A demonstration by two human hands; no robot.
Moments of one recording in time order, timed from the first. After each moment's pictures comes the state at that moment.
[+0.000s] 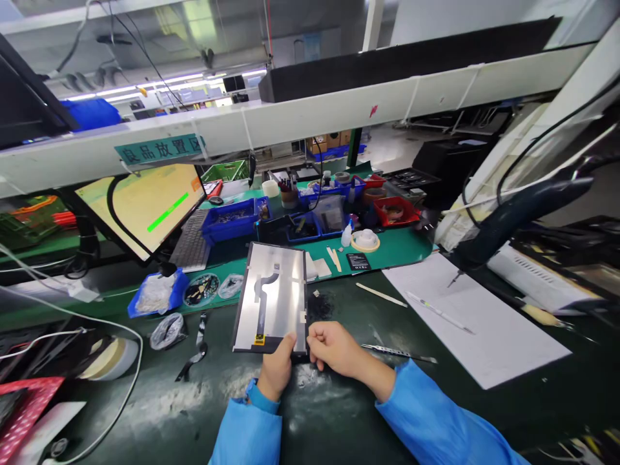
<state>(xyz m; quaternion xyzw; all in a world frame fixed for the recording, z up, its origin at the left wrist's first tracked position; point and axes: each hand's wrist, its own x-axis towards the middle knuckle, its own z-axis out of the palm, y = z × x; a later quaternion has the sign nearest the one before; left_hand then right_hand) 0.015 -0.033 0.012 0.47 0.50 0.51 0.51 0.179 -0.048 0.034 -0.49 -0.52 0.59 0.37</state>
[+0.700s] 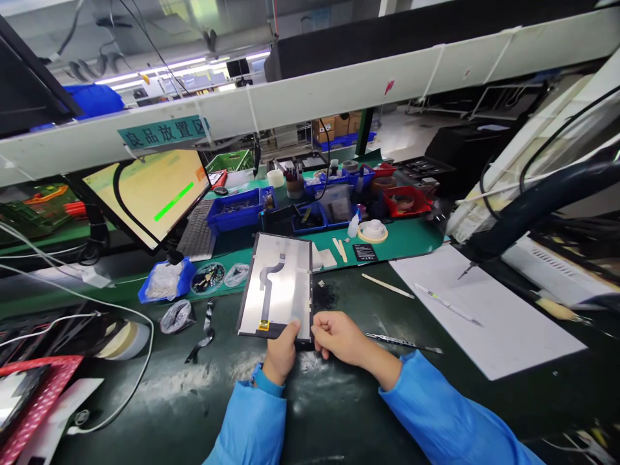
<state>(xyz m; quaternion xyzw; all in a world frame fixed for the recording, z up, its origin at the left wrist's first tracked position) 0.016 -0.031 0.010 0.47 0.49 0.53 0.51 0.180 -0.049 0.033 -0.48 -0.53 0.59 0.37</state>
